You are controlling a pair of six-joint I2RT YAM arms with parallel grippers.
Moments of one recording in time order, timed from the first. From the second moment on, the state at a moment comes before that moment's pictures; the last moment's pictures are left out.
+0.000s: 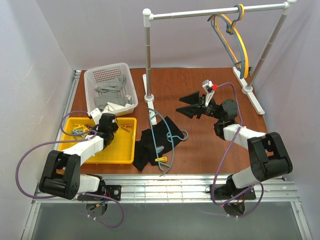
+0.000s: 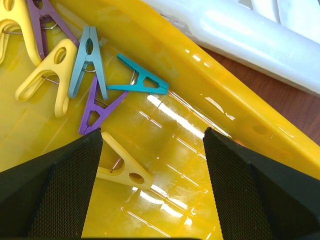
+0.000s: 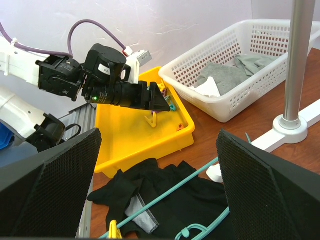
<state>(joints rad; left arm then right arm) -0.24 1.29 0.53 -0.06 -0.50 -0.69 0.31 1.47 0.65 1.15 -0.98 0.62</state>
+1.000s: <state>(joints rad) -0.26 1.39 0.53 -0.06 -0.47 -0.73 0.30 1.55 0.65 1.20 -1.01 0.67</state>
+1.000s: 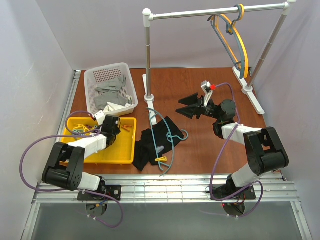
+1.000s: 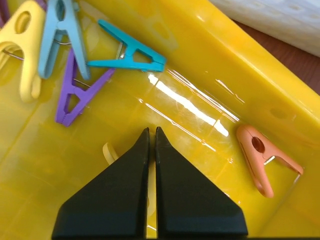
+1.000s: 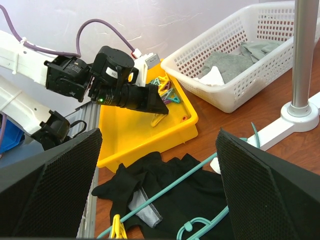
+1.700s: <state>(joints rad) -0.59 1.35 0.62 0.12 -0.64 -0.34 0.30 1.45 0.65 1.11 -0.96 0.61</state>
